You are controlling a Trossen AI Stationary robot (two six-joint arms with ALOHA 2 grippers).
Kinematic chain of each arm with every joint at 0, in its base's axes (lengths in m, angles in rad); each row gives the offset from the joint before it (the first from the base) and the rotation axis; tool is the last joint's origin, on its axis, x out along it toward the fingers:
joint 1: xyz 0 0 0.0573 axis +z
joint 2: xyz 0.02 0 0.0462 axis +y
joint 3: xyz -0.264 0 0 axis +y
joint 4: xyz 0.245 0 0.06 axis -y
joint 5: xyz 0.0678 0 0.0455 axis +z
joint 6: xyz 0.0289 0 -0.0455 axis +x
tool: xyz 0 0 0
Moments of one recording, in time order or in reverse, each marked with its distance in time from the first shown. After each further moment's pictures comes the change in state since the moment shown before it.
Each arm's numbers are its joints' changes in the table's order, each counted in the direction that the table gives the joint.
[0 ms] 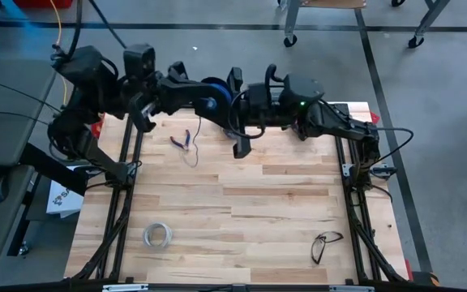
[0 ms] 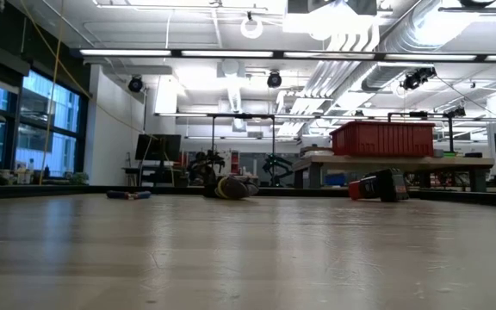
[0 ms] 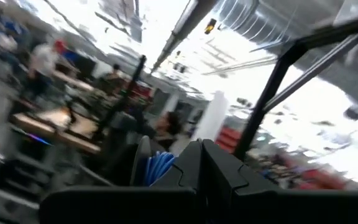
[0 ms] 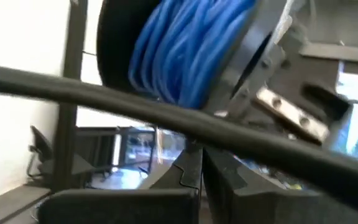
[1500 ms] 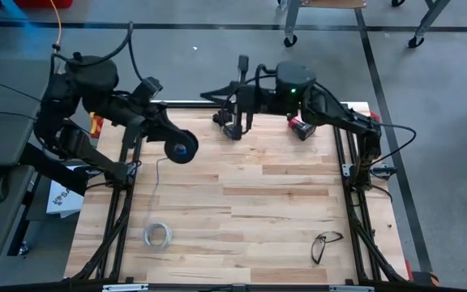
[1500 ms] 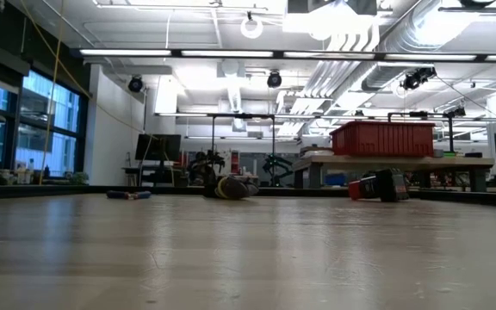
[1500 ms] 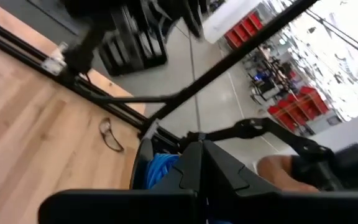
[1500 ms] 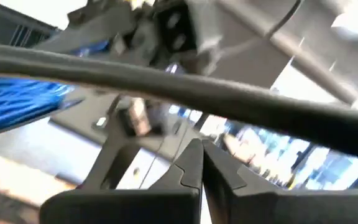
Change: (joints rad) left arm 0.042 -0.088 -0.001 -0.688 -0.281 -0.290; right arm -0.082 -0.017 -0.002 -0.200 -0.095 -0.461
